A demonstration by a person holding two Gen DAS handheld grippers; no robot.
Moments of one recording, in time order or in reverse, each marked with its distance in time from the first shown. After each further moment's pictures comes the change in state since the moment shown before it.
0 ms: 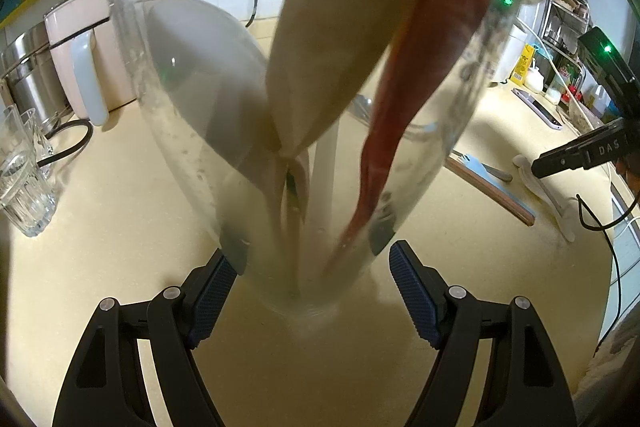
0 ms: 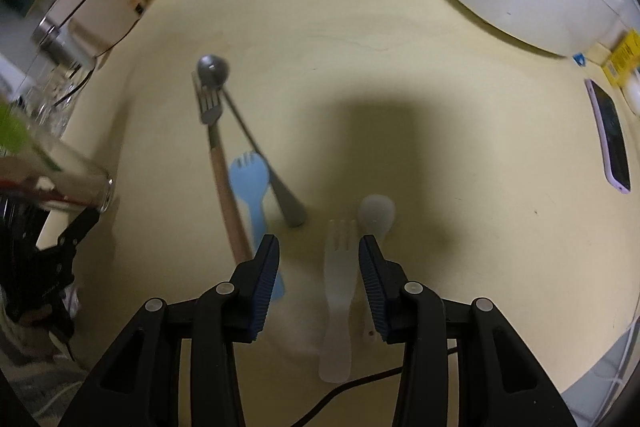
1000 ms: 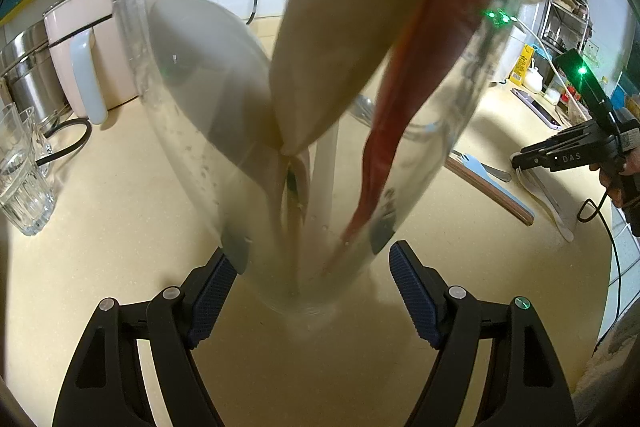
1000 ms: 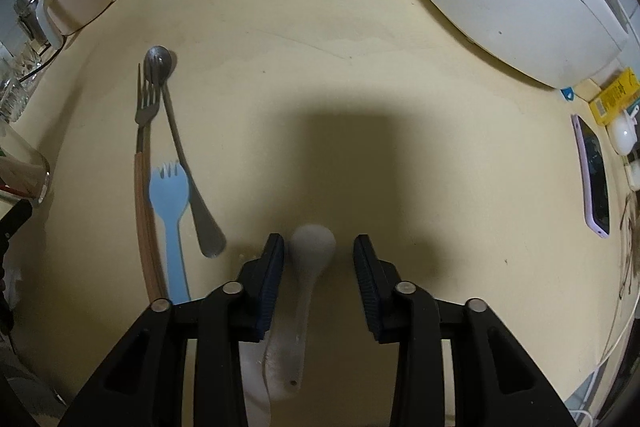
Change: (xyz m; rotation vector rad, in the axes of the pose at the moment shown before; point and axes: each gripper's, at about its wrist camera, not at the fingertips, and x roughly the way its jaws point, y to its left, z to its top) left arm -0.002 0.005 0.000 -0.002 0.001 -0.003; right arm 0.023 -0.022 0.013 -0.082 -0.040 -0.140
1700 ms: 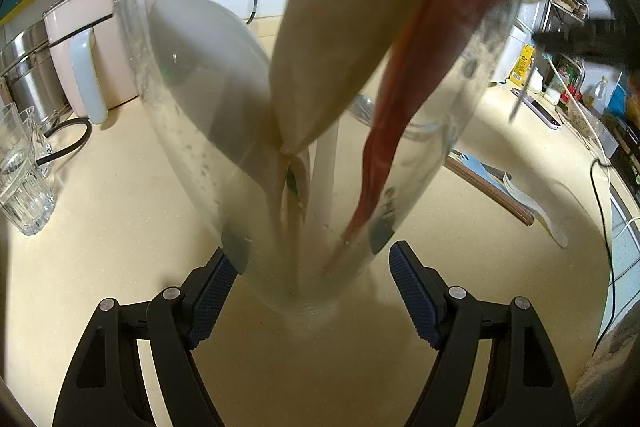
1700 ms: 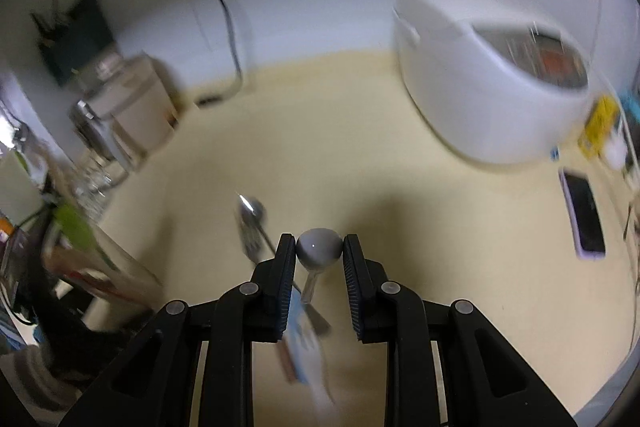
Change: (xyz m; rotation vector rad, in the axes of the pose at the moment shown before) left arm 0.000 0.001 0.000 0.000 0.000 -0.001; right arm -0.131 0.025 0.032 0.111 -0.403 0.142
